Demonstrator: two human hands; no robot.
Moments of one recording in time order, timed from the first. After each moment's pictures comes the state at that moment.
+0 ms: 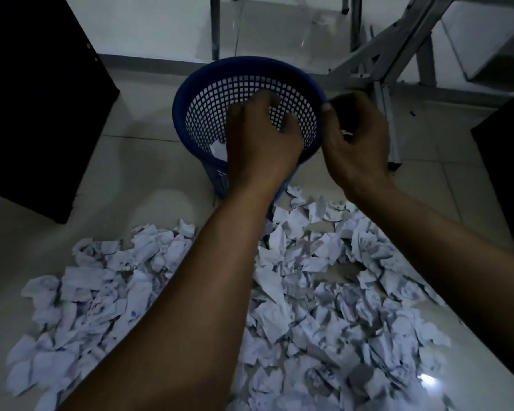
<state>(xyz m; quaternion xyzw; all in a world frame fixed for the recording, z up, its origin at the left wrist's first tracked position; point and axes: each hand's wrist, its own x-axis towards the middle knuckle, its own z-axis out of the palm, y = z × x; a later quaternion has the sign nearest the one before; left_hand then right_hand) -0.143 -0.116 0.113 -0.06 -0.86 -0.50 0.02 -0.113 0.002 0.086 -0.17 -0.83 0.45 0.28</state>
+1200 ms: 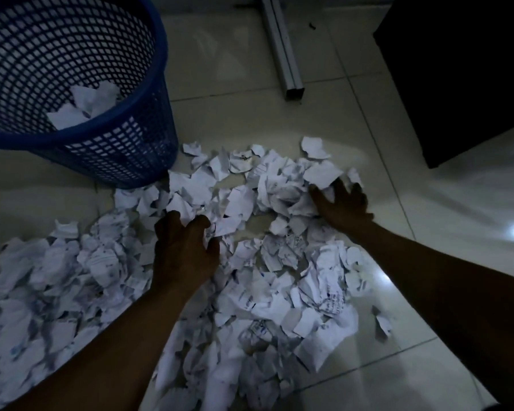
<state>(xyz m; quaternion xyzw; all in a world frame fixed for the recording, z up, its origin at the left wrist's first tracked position) -0.021 -0.111 -0.053 -0.18 -0.94 -0.17 -0.22 0.080 0.153 -0.095 -0.53 -0.79 0.26 -0.13</state>
